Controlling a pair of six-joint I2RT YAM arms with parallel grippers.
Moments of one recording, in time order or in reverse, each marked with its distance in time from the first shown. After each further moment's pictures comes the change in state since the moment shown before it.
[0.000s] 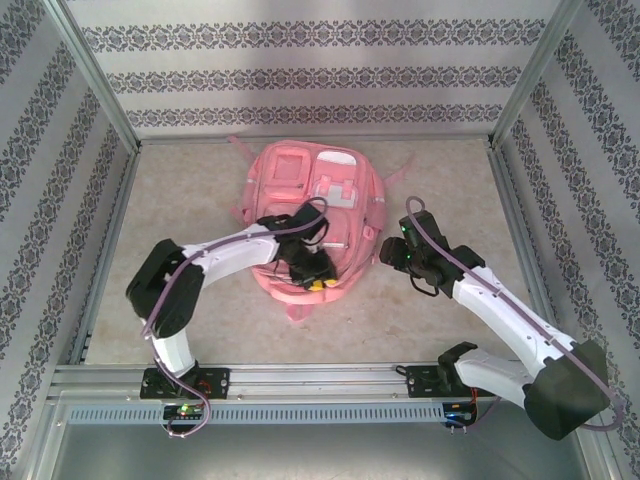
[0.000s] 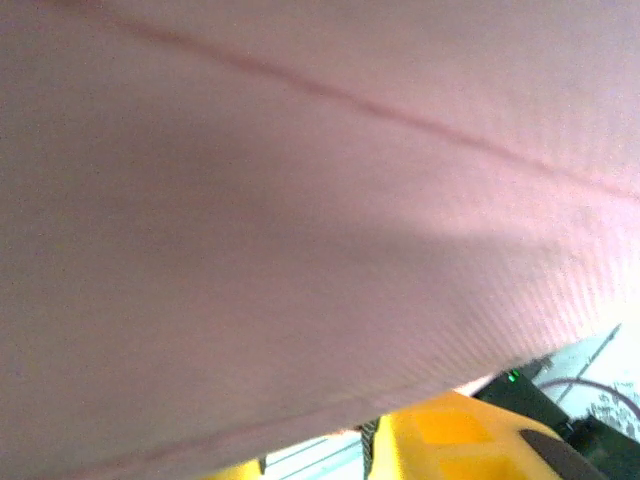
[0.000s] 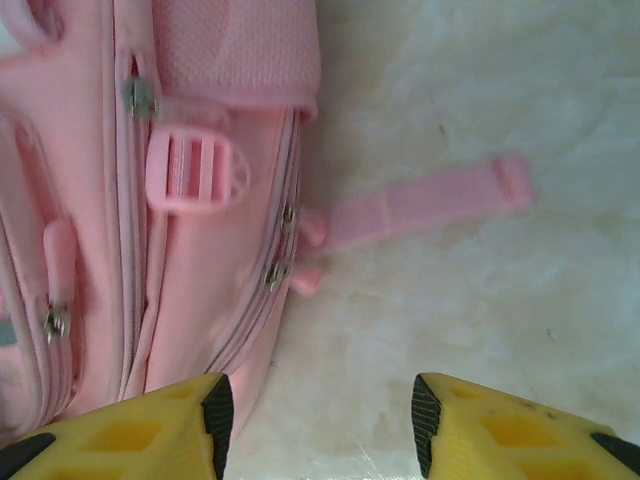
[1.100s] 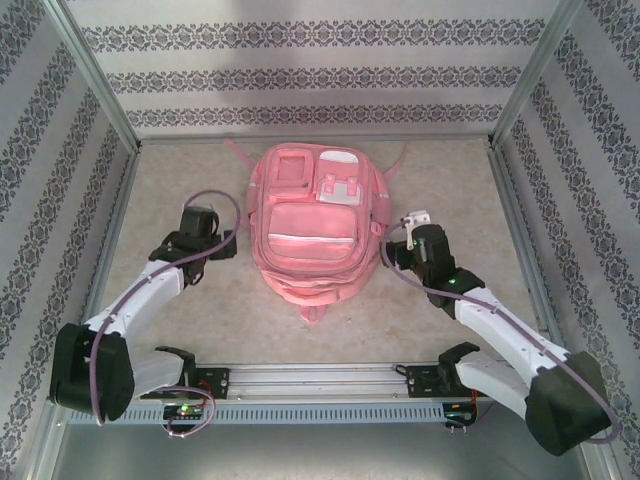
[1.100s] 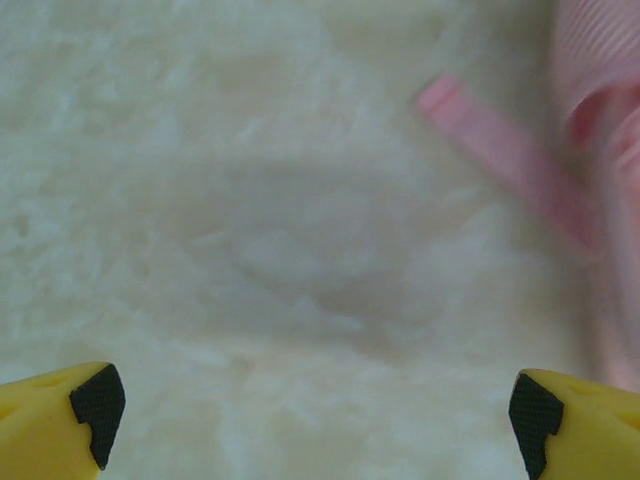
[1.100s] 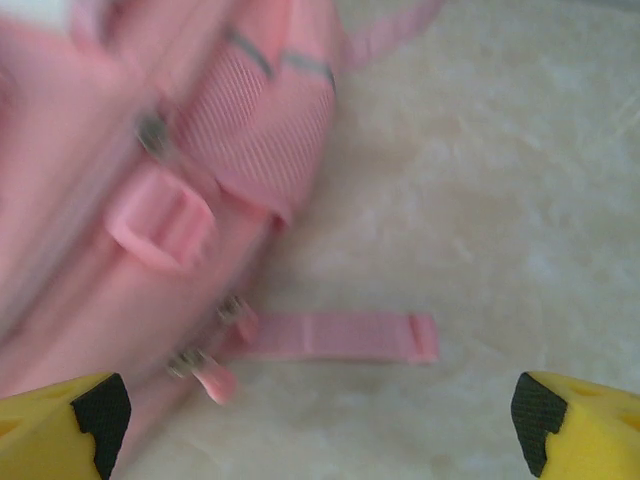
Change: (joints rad) left arm 0.554 -0.618 -0.629 0.346 -0.765 0.785; right arm -0.085 -0.066 -0.294 0.515 0.148 -0.663
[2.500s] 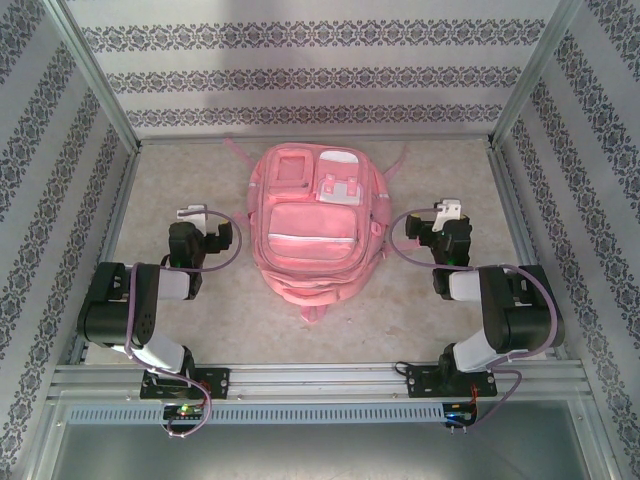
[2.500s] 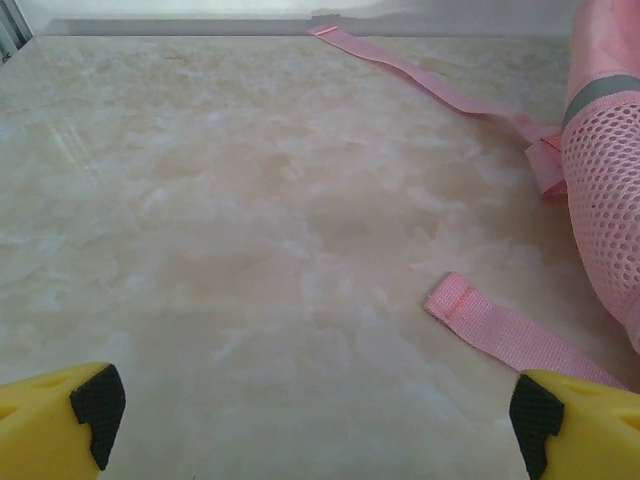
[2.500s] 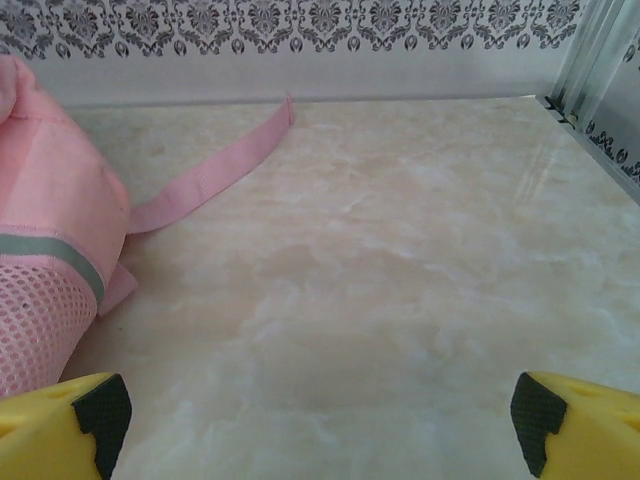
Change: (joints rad) left arm 0.195 0.376 -0.240 1.096 0.234 0.161; right arm -0.357 0.524 -0.102 0.958 -0.177 -0.028
